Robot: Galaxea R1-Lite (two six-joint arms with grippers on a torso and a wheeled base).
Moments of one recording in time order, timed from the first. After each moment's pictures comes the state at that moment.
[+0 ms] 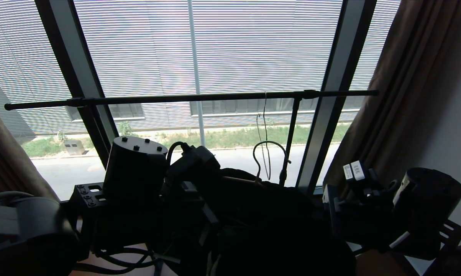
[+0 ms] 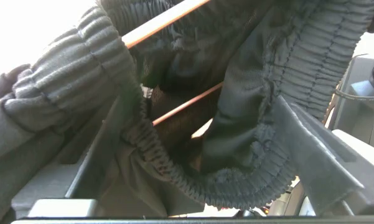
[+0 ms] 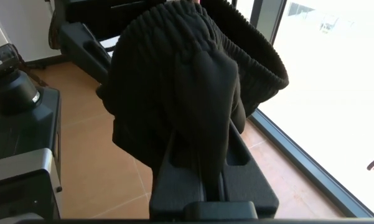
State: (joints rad) left arm -0.71 1.65 -0.76 -0.40 -0.31 0.09; right arm 0.51 1.80 -0.33 -1.37 0.70 0.02
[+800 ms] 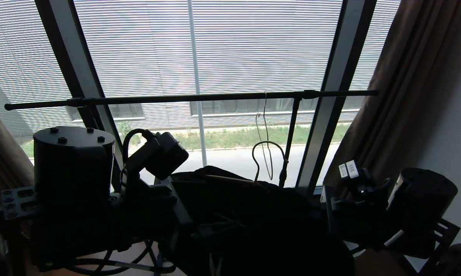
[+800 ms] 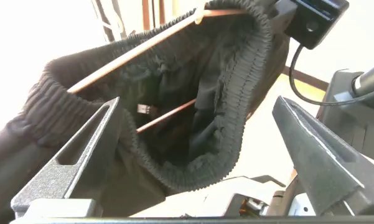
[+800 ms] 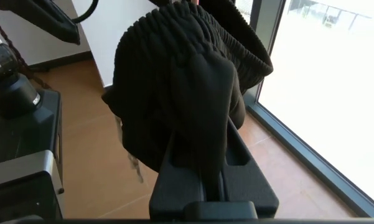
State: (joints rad) left arm -0.68 1.48 -0.70 -0.40 -0.31 0.09; right arm 0.50 1.83 -0.33 -1.37 0.70 0.06
